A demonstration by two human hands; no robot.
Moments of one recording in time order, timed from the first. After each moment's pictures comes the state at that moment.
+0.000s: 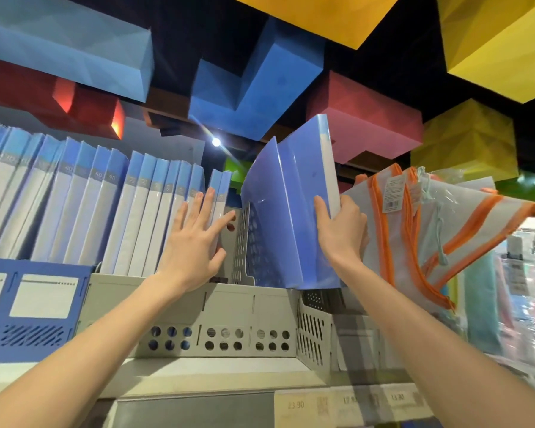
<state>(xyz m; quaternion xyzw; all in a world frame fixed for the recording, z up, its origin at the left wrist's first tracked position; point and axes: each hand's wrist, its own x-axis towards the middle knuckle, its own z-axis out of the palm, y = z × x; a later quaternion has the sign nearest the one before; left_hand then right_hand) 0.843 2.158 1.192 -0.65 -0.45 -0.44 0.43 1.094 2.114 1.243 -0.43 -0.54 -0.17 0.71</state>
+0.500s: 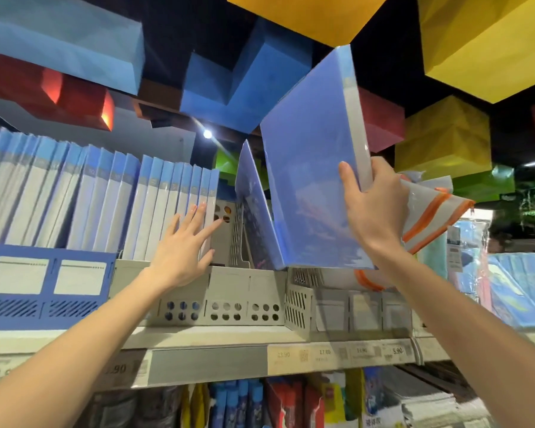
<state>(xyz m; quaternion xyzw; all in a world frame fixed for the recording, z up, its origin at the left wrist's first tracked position) 0.823 2.125 1.173 -0.68 -0.50 -0.37 0.39 1.124 1.973 1.249 -0.36 -0.53 -0.28 0.72</state>
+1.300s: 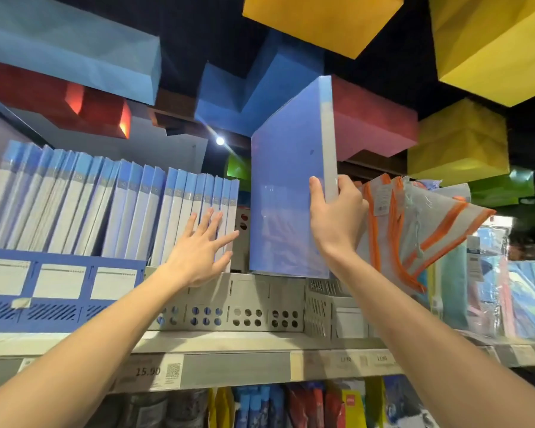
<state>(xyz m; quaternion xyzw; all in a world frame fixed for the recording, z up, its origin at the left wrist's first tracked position) 0.806 2.098 1.189 -0.70 -0.54 -0.26 0.39 1.044 1.989 1.245 -0.35 -0.51 -0.18 0.76</state>
